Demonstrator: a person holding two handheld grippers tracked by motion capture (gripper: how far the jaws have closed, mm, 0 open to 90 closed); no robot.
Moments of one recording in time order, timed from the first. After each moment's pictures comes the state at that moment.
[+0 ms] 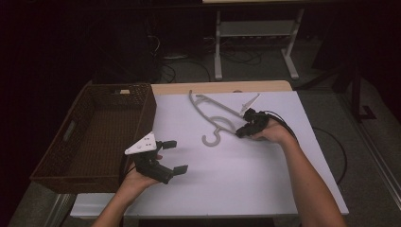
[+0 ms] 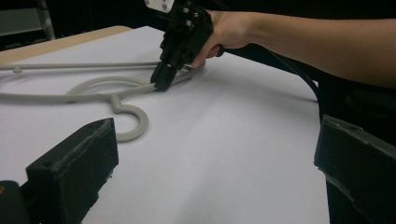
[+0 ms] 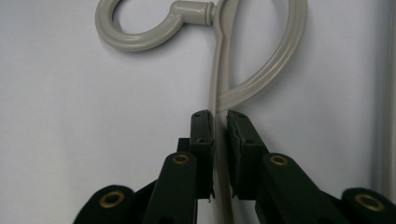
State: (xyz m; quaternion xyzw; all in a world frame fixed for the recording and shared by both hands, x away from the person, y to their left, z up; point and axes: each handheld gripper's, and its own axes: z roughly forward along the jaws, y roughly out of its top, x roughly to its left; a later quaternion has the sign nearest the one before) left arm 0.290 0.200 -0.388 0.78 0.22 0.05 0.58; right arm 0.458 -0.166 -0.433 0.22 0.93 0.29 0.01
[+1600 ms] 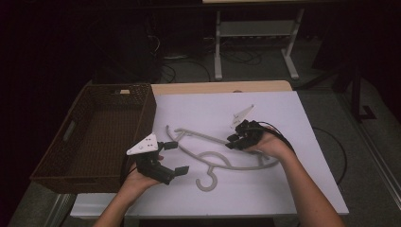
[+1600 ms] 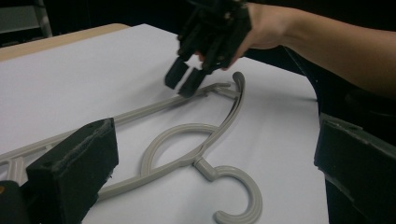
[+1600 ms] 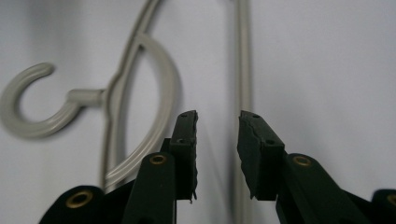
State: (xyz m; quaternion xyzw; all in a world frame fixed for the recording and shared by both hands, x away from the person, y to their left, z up) left arm 0.289 0.199 -0.390 0.79 0.22 0.04 0.57; right arm 0.403 -0.128 -0.407 0.15 0.93 0.32 0.06
